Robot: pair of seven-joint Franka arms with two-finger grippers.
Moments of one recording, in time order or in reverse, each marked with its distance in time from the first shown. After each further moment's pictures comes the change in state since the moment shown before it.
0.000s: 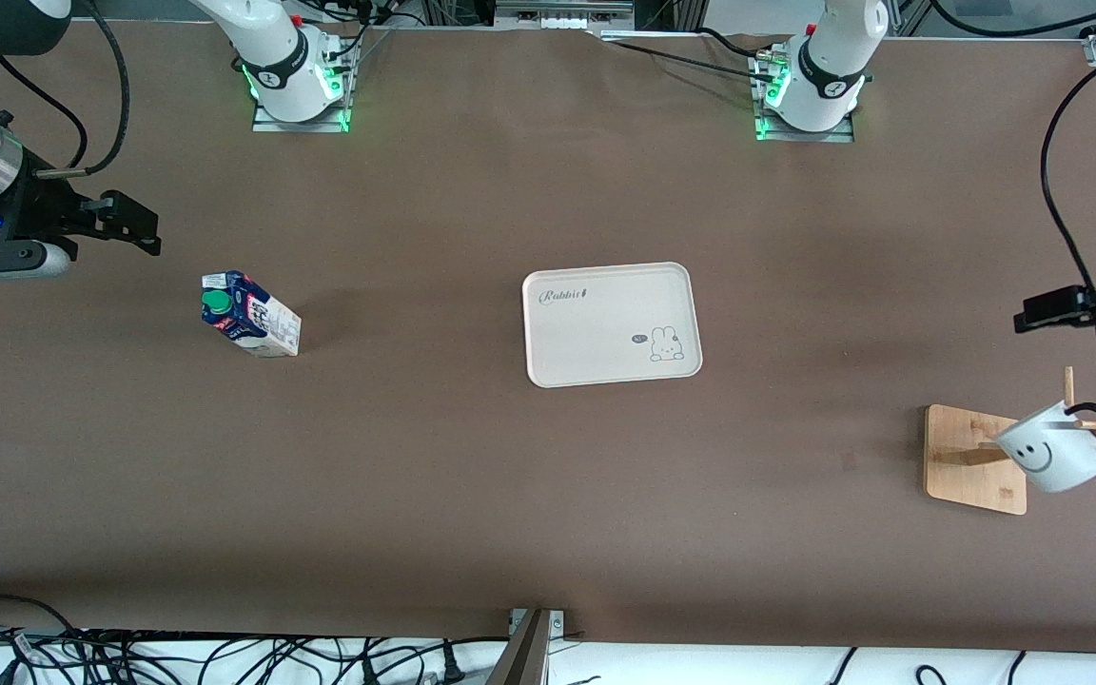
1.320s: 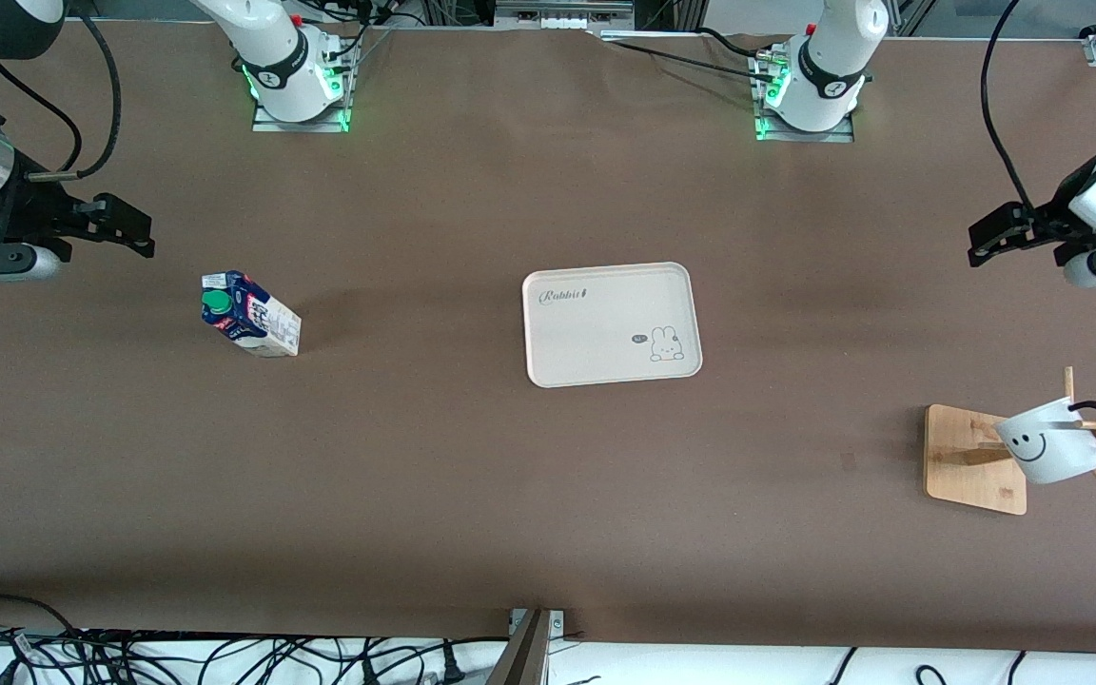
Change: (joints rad) left arm -0.233 -0.345 0.161 -0.438 0.000 0.221 -0.103; right arm -0.009 0.005 -0.009 0.002 0.000 0.000 0.003
